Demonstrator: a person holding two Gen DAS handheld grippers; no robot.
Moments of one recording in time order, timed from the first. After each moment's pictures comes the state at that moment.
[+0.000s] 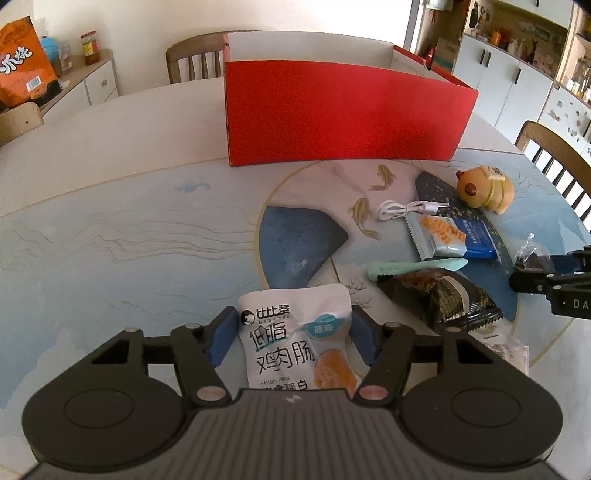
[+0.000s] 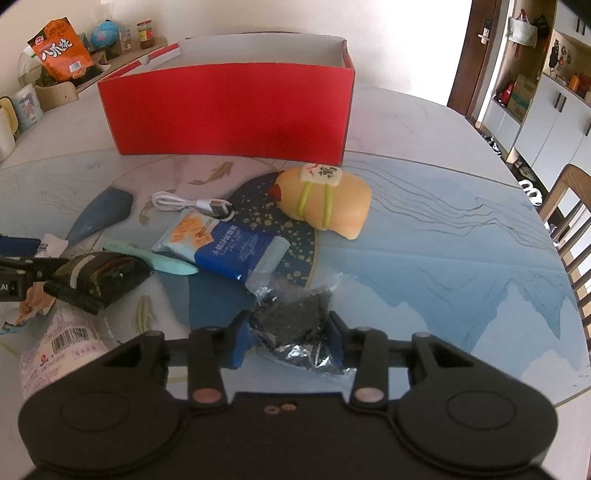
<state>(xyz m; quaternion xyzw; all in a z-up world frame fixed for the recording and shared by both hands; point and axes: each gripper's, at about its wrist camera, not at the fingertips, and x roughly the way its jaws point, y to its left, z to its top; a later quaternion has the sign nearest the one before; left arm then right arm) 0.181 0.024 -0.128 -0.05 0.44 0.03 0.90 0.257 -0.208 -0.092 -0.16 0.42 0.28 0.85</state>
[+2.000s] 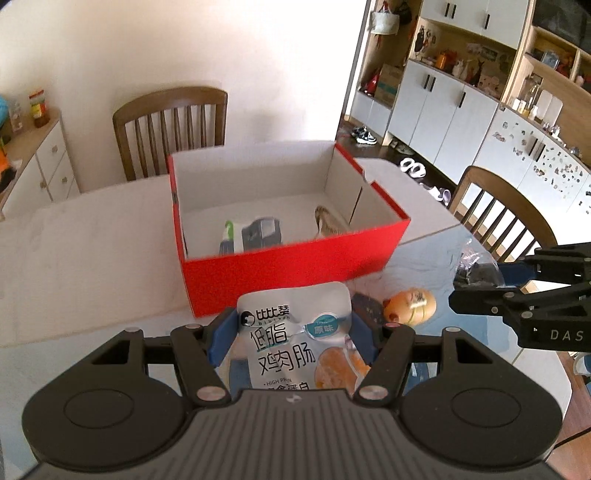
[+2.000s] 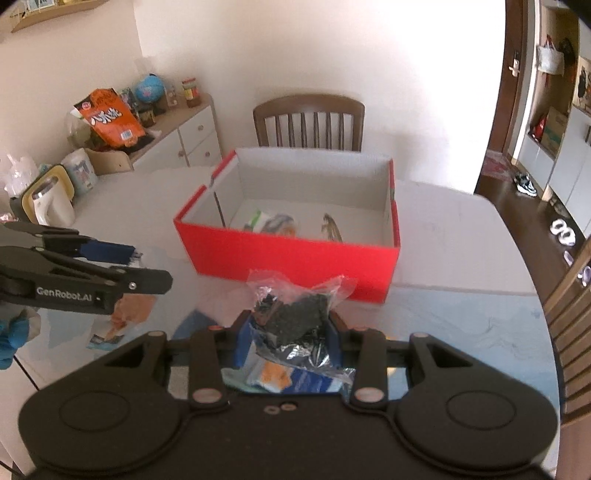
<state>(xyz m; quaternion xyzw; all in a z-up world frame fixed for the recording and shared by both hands) 0.248 0.032 0.011 -0.05 0.40 -0.06 0.91 0.279 -0.156 0.051 -0.12 0.38 0.36 0.85</state>
